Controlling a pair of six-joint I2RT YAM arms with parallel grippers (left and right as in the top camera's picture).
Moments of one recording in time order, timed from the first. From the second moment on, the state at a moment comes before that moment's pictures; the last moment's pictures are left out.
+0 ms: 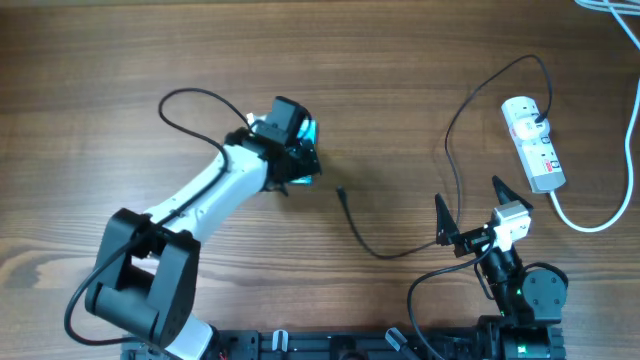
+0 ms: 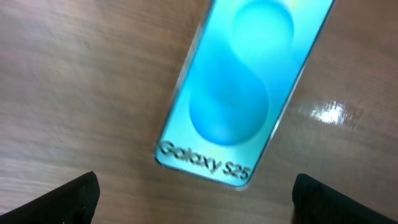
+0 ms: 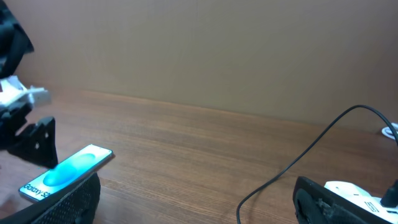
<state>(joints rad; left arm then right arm) -0.44 1.74 1.11 -0.65 -0.05 -0.73 -0.02 0.02 0.01 0.02 -0.32 -0.03</state>
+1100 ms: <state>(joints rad) -0.40 2.10 1.46 -0.68 -0.02 -0.49 -0.02 0.02 0.01 0.02 -0.32 -0.03</state>
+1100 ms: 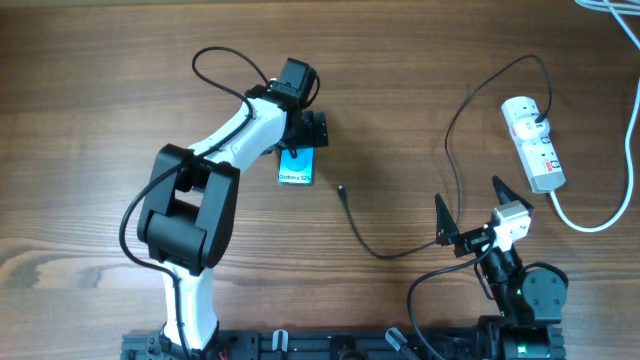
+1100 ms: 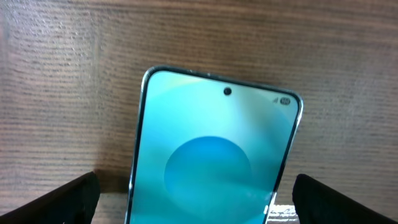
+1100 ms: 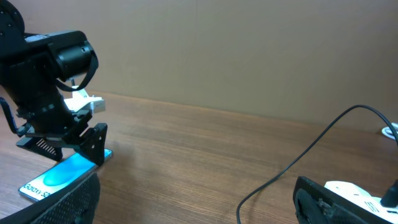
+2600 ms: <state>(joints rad) -0.42 2.09 1.43 -0.65 -0.08 -0.54 -0.02 0.02 0.01 0.02 -0.32 -0.03</state>
